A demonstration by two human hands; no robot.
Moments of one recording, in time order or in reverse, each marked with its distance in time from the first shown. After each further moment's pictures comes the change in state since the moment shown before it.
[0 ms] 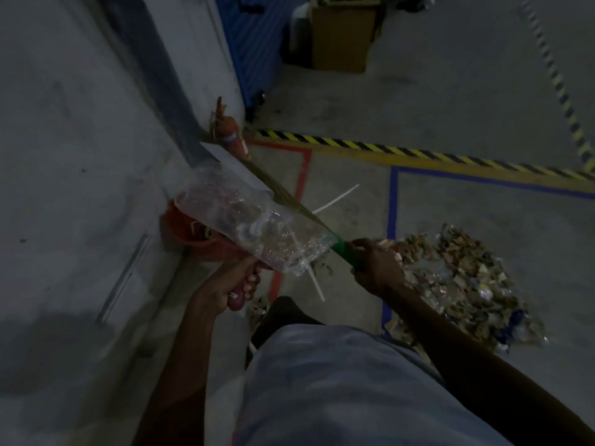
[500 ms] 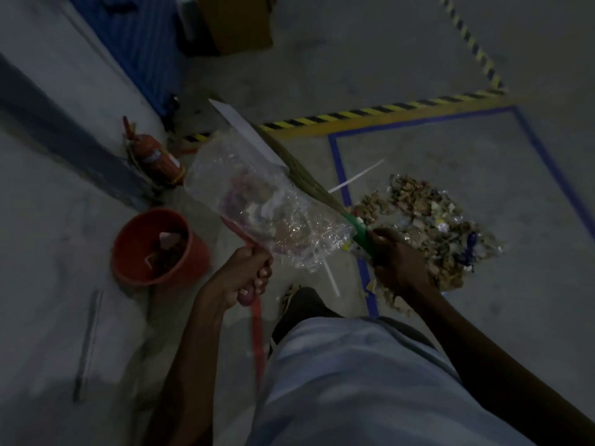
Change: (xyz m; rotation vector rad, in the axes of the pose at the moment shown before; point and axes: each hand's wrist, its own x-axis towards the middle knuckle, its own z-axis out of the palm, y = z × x) left_hand 0.025 0.049 0.102 0.317 -0.245 0.086; right_hand -0.084 0.079 -0.012 0.092 0.270 0.291
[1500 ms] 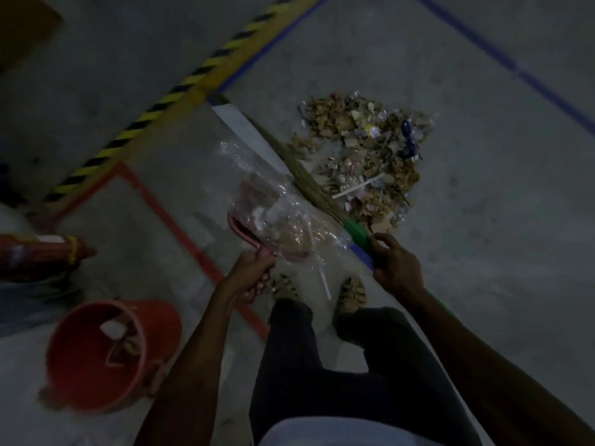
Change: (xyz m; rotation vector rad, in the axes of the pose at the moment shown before) left_hand 0.229 -0.013 0.067 0.616 -0.235 -0.203; right_hand -0.037 0.085 0.151 0.107 0.018 0.645
